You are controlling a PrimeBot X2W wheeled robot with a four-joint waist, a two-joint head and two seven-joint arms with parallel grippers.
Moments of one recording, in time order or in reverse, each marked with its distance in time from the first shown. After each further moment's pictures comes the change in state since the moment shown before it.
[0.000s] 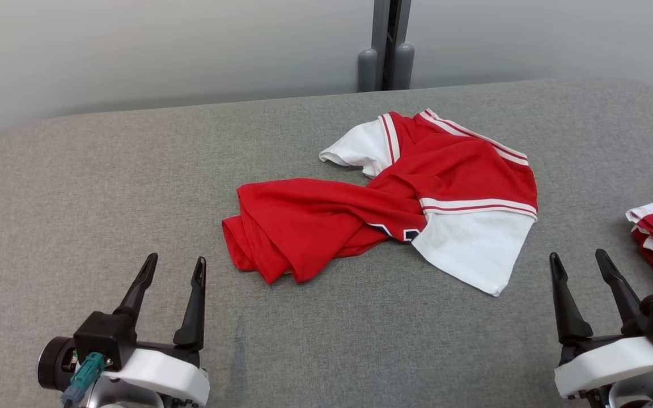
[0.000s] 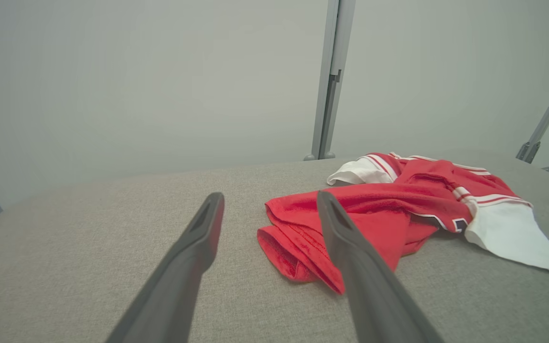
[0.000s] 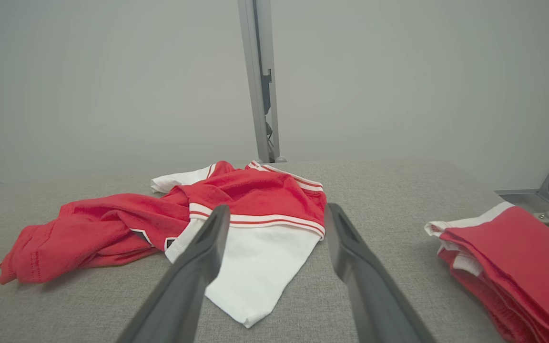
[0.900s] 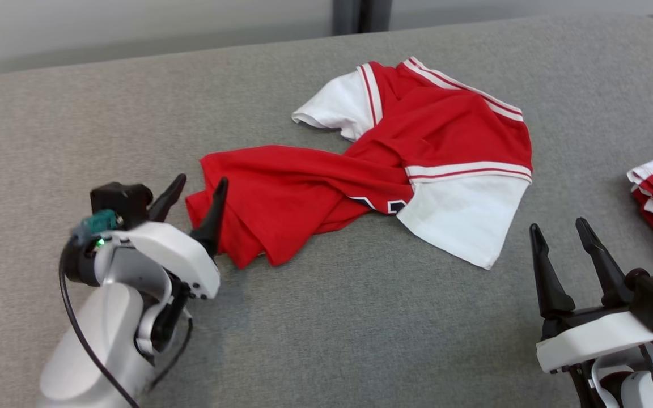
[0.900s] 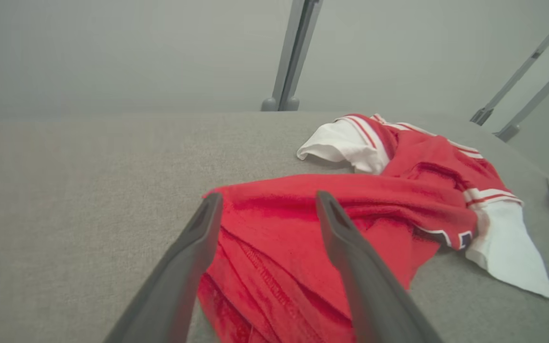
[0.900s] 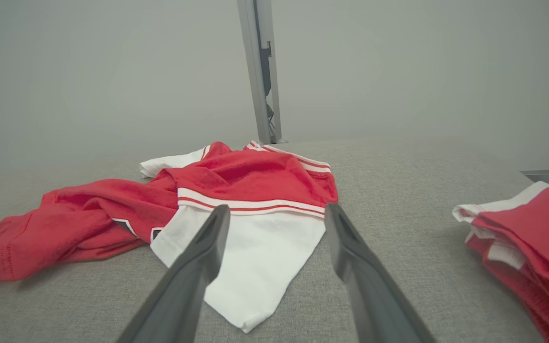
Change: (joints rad) left arm -0.370 -0.065 -0.029 0.272 -0.155 -0.130 0.213; right arm -0.074 0.004 0.052 -0.005 0.015 0.000 -0.011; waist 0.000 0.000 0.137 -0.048
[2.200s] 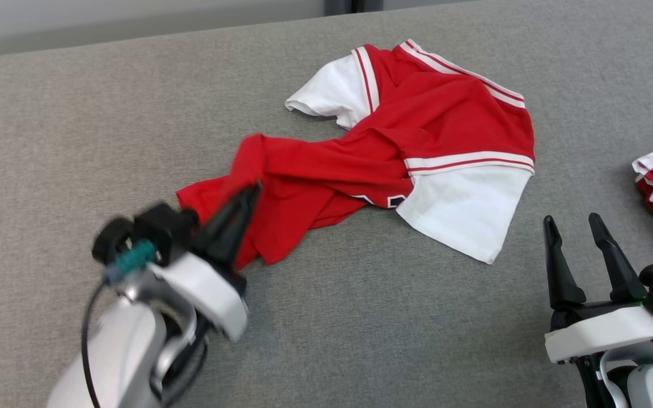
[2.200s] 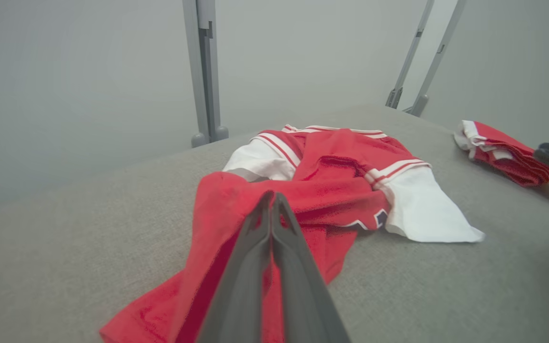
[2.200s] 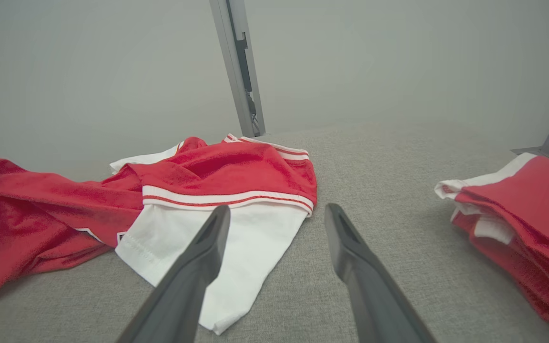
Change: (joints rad) left arm -0.008 0.107 -0.177 -0.151 0.048 -0.100 -0.093; right arm -0.037 0.000 -0.025 0.066 0.049 0.000 -0.051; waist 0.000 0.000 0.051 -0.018
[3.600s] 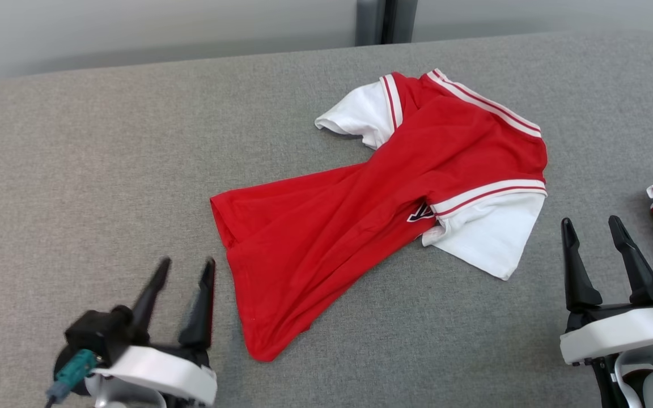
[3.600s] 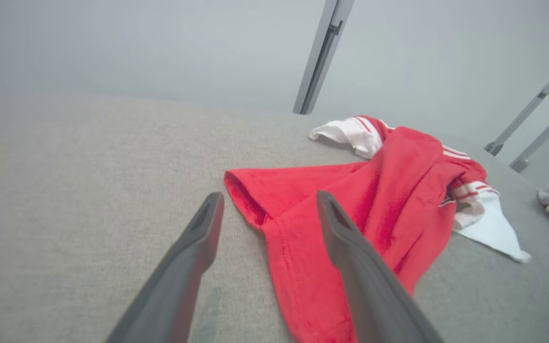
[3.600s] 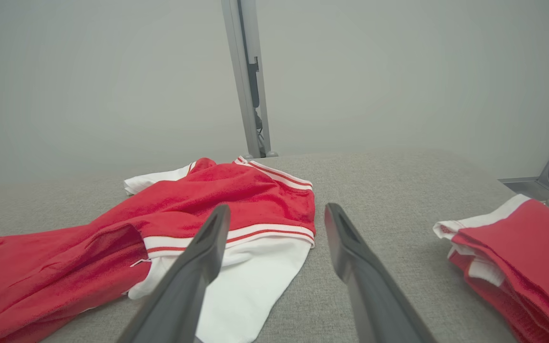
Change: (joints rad) left arm 0.377 -0.003 0.111 -0.137 -0.120 0.228 -0.110; right arm 0.020 0.000 -0.053 -0.031 -0.040 0.000 0.039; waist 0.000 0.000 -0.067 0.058
